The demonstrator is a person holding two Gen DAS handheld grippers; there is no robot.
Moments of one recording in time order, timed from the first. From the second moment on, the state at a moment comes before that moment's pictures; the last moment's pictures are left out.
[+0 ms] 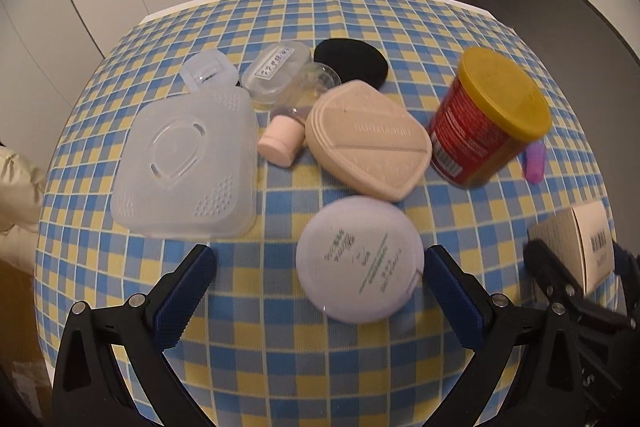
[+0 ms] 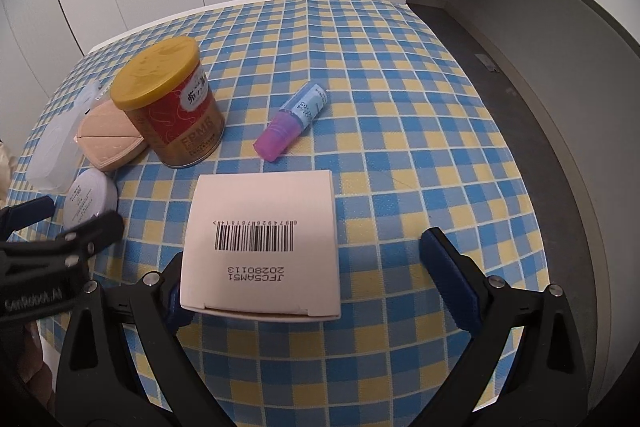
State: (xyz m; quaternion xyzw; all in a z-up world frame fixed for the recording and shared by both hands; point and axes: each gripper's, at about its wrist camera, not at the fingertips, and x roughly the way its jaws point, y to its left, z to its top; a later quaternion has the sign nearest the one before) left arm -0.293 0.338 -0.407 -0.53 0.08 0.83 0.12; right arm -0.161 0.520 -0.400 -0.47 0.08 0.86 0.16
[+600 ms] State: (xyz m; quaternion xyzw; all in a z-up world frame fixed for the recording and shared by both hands) left arm -0.282 0.336 -0.395 -0.51 0.09 0.85 0.14; right arm -0.171 0.489 -0.395 -0.47 0.06 0.87 0.14
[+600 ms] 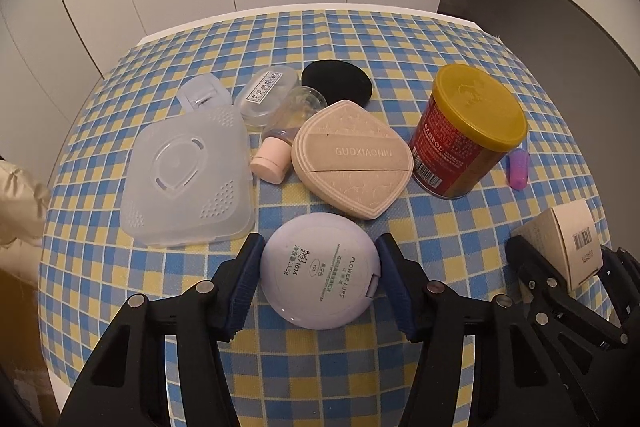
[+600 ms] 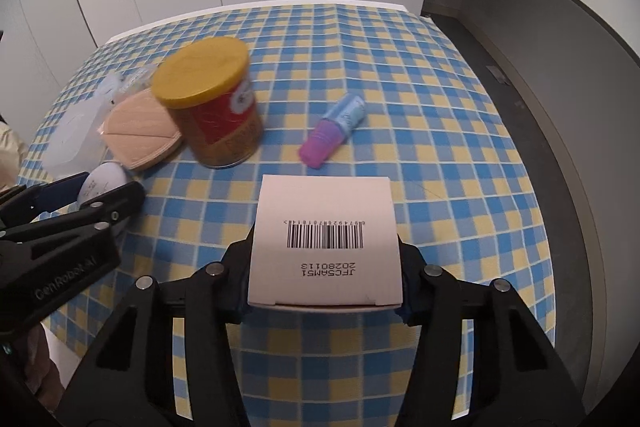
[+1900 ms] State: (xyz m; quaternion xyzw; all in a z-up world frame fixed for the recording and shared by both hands) left arm -0.298 0.289 -0.227 -0.51 0.06 0.86 0.06; right arm -0.213 0.481 -0.266 -0.52 0.09 0.84 0.14
